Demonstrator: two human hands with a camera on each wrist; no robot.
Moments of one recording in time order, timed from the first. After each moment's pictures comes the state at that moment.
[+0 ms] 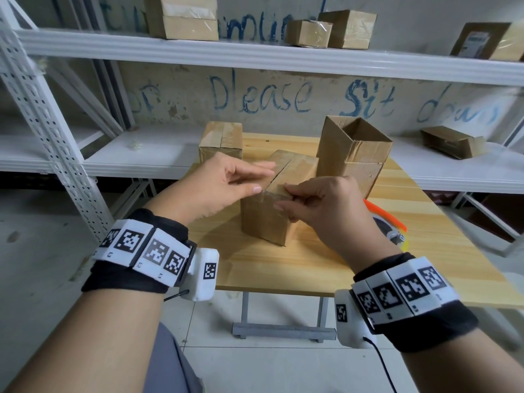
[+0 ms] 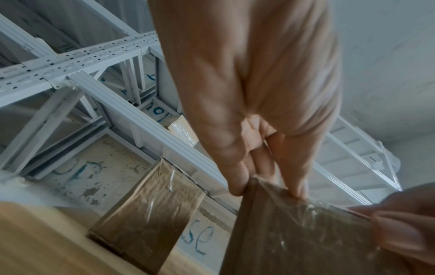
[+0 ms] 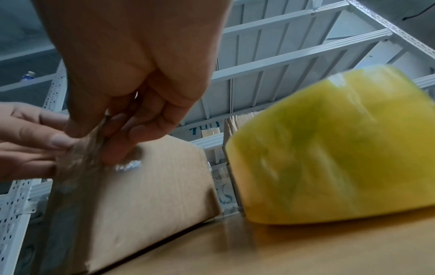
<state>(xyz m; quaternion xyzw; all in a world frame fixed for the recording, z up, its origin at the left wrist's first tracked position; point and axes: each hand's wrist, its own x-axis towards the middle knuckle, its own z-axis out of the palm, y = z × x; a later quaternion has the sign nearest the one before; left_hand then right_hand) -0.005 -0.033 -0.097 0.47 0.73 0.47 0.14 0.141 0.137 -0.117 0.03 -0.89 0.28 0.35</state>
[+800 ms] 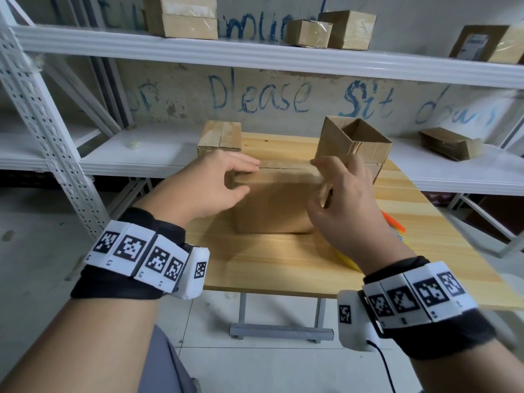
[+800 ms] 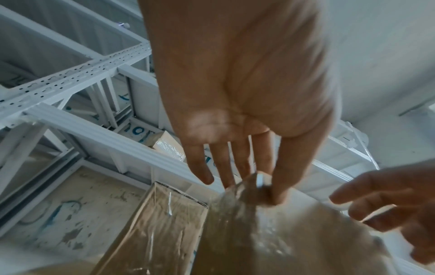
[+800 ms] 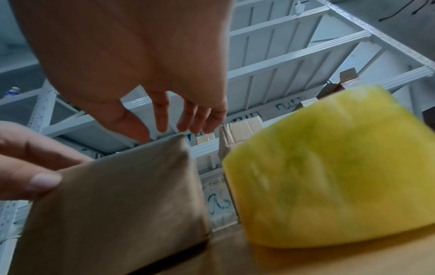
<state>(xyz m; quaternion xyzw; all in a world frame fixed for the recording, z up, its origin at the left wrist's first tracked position) -0.001 -0.038 -0.089 0.46 0.83 0.31 -0.03 0.152 0.140 -0.109 -0.16 -0.92 0.18 0.30</state>
